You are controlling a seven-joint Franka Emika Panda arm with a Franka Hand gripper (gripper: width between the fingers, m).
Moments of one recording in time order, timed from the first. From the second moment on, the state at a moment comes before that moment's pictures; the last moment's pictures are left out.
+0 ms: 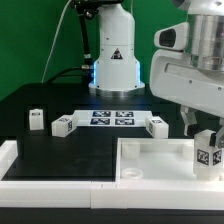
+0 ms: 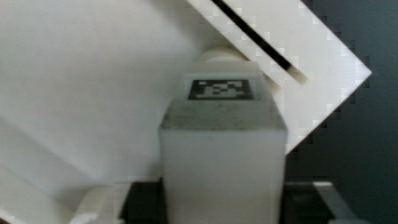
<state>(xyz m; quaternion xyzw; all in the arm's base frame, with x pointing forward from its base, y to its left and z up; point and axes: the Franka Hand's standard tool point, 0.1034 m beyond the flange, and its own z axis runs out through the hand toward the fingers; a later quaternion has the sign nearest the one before) 0.644 0.106 0.085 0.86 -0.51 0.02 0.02</state>
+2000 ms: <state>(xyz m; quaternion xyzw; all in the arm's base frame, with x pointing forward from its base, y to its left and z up) 0.642 0.123 0.080 1.00 0.02 0.02 0.03</state>
